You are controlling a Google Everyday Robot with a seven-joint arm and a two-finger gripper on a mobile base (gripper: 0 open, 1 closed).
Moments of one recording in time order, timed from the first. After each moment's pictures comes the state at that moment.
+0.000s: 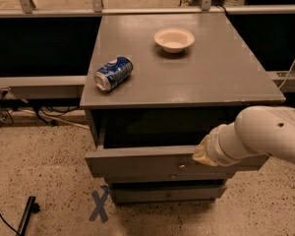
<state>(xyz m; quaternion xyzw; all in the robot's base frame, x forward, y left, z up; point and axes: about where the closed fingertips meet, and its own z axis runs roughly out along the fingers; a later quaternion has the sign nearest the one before) 0.483 -0.163 0.690 -0.58 0.78 0.01 0.24</state>
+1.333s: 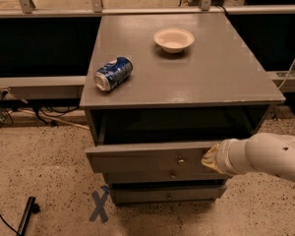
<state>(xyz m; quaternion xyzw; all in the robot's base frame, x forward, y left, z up) 0.502 -0.205 0.630 -0.56 0.78 -0.02 0.29</state>
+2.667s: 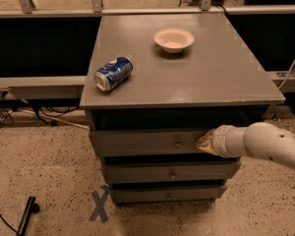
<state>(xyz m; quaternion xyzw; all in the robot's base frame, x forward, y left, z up) 0.581 -0.201 0.628 -0.56 0.74 -0.02 0.38</state>
